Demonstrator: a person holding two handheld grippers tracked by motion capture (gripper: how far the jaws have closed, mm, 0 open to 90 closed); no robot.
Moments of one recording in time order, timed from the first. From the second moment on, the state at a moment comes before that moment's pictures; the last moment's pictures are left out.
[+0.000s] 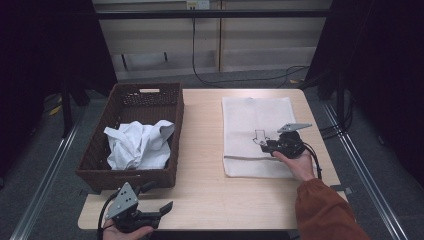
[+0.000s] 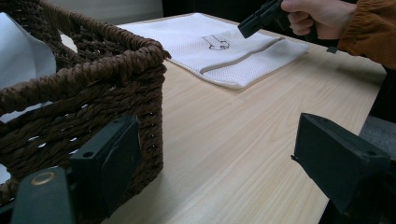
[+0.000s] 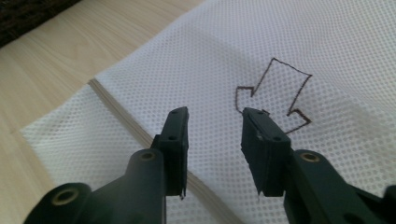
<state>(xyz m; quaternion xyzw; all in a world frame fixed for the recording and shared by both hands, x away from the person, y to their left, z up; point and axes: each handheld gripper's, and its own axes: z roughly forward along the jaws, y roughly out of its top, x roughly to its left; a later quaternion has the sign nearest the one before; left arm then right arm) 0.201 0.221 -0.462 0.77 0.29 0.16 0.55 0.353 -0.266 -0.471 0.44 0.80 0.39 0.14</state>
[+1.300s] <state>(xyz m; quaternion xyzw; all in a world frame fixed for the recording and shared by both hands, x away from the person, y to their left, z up) 0.201 0.219 -0.463 0.78 0.29 0.16 0.54 0.375 -0.276 -0.501 0.48 0.80 0.33 0.15</state>
